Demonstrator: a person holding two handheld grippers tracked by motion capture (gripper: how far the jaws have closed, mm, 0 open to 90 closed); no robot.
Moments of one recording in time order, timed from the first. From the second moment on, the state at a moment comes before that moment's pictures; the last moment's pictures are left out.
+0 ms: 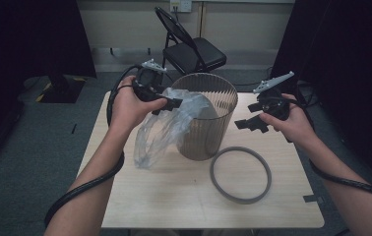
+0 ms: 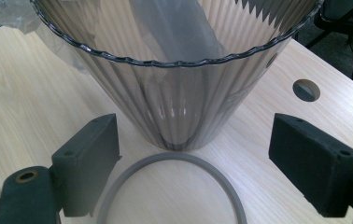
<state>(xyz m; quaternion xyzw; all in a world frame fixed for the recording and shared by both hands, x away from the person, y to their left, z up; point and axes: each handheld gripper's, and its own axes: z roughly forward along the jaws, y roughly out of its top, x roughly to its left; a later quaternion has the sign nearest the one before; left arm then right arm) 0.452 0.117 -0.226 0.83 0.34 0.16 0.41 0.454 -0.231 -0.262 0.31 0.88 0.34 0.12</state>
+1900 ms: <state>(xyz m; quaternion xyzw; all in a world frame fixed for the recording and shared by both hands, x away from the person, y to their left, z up) 0.454 0.072 -0.233 0.85 0.33 0.06 0.41 0.466 -0.170 -0.235 0.27 0.88 0.37 0.11</state>
